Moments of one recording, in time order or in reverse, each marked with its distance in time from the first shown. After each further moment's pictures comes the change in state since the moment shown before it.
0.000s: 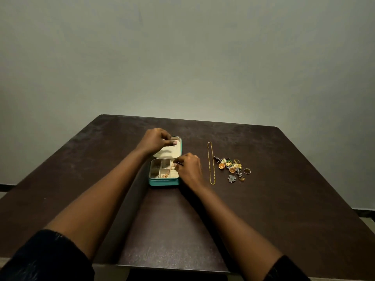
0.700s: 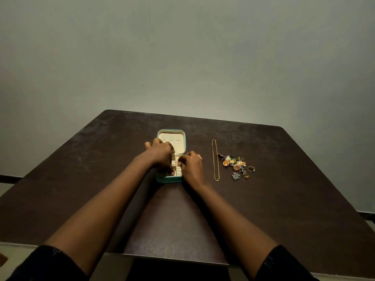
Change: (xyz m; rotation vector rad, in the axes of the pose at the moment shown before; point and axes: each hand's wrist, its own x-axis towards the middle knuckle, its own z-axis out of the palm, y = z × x) left_hand -0.036 0.005 0.009 0.618 -0.436 -0.109; right_hand -0.001 0.004 0.019 -0.052 0.026 -0.022
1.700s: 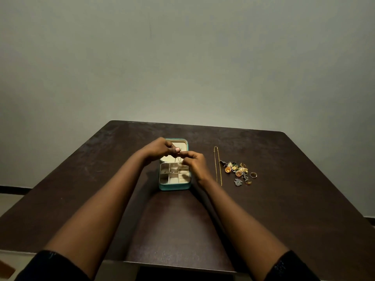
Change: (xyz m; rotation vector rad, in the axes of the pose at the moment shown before) left_hand -0.013 -0.013 -0.034 -0.874 0.042 0.113; right_hand 0.009 -0.014 -0.026 0.894 -0.090 0.186
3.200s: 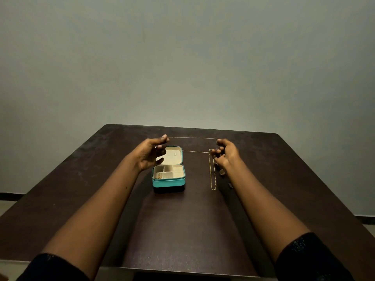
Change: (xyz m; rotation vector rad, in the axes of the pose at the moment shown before) left_hand 0.004 -0.006 0.000 -0.857 0.024 -0.196; right_hand 0.042 -0.030 -0.093 0.733 0.375 0.343
